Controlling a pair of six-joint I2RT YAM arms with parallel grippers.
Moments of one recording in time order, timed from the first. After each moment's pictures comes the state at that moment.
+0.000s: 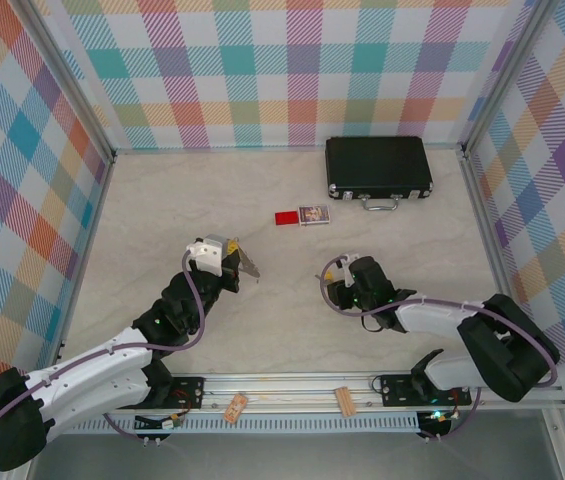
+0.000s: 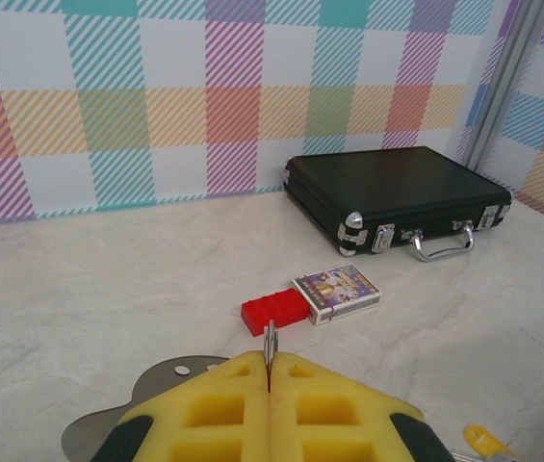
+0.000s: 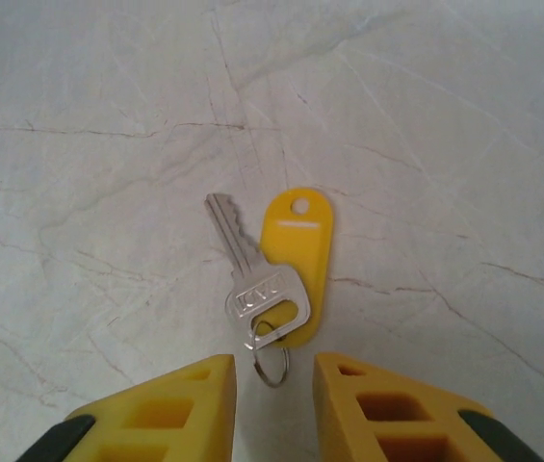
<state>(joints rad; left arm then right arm) -0.82 0.81 0.38 0.33 -0.44 -0.13 0.65 1.33 0.37 0.18 -0.03 0.31</state>
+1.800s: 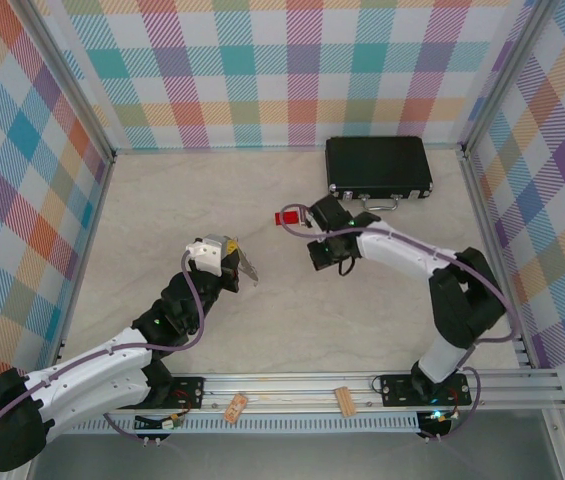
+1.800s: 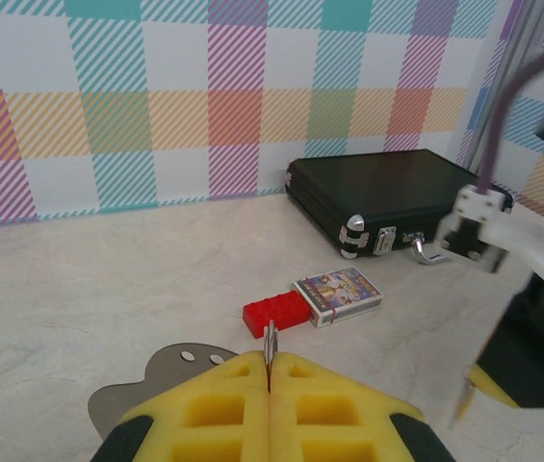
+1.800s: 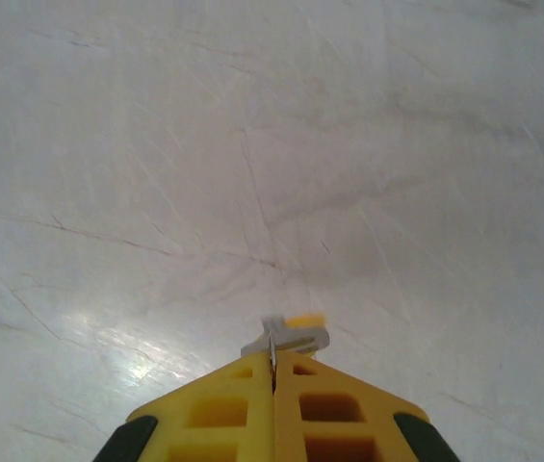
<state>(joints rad) -0.82 0.80 0.38 0.33 -0.45 -0.13 0.65 1.70 1.22 -0.69 0.00 0.19</state>
